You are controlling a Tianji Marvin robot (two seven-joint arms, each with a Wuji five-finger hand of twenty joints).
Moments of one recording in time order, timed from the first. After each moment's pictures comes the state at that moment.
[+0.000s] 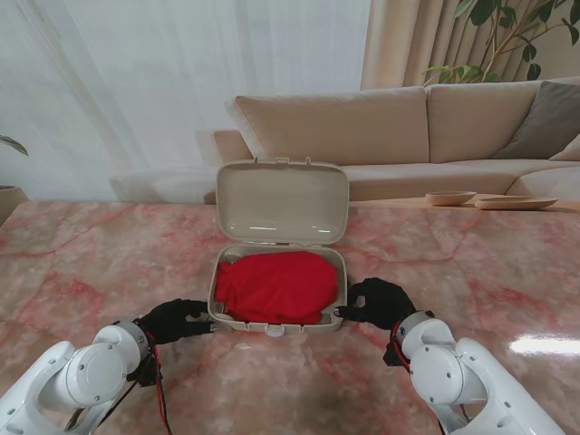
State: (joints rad) left arm 1.77 -1.04 -1.34 -1.79 0.55 0.16 -0.38; right arm -1.71 -1.07 1.26 -1.73 -0.69 0.11 0.13; left_hand 1.02 -0.07 -0.01 -0.07 0.49 0.28 0.12 0.31 0.46 0.30 0.31 0.45 0.42 0.35 0.47 0.77 0.03 0.37 1.01 0.88; right_hand 0.57 -0.37 0.52 -0.06 0.77 0.25 0.36 0.72 0.57 0.34 0.35 0.52 0.53 0.30 0.29 0.45 0.20 0.32 0.95 0.62
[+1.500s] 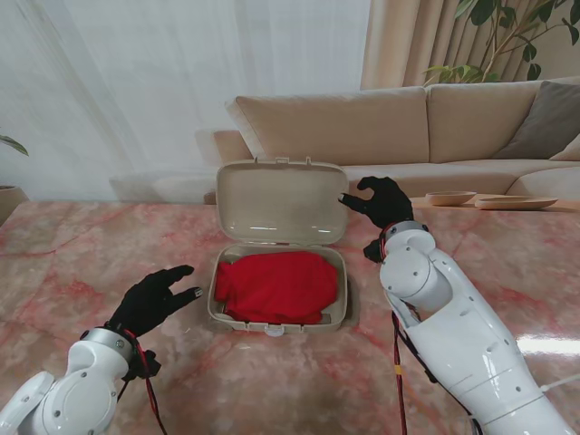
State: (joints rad) left arm 1.97 -1.11 -1.45 -2.02 0.52 0.17 -0.03; right arm -1.27 -1.19 1.14 -1.48 -0.41 0.32 -0.20; left_hand 1.02 -0.07 -0.01 -0.07 0.49 0.24 0.14 0.32 0.46 0.30 0.29 0.44 0.43 0.36 0.47 0.77 0.04 0.39 1.01 0.88; right_hand 0.54 -0.43 0.52 -0.06 0.58 0.24 0.27 0.71 0.34 0.36 0.42 0.63 0.47 0.30 0.33 0.52 0.17 0.34 0.97 0.65
